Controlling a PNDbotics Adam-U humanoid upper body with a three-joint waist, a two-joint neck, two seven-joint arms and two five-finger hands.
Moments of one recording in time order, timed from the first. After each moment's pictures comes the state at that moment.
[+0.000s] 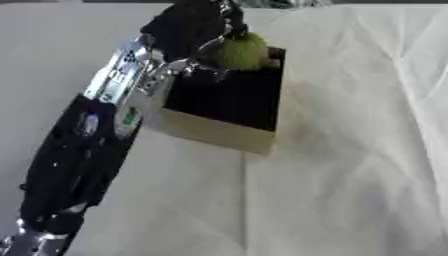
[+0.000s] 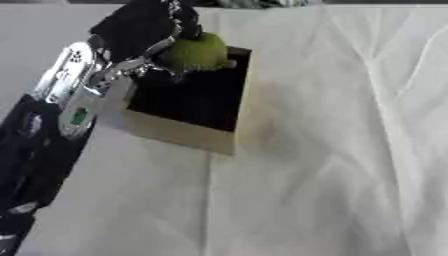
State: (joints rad) left arm -0.88 0.24 -0.24 -1.47 -1.24 -0.36 -0.22; right arm -0.40 -0.46 -0.07 -1.98 0.20 -0.23 -0.46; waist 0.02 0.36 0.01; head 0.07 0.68
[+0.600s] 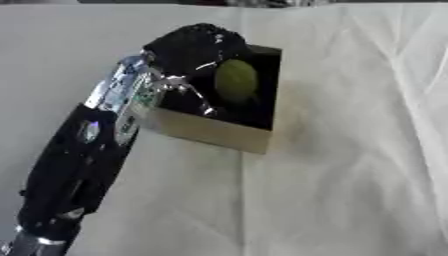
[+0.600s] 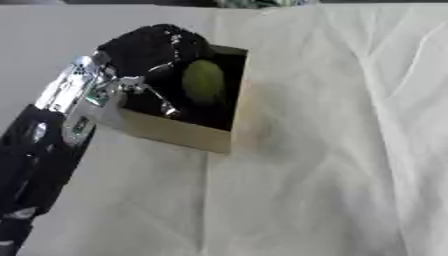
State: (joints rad) left arm -0.87 0.24 -0.23 -1.43 -1.22 -0.40 -0.34; right arm -0.40 -0.45 -0.07 -1.98 0.20 -0.23 -0.46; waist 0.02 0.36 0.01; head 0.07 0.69
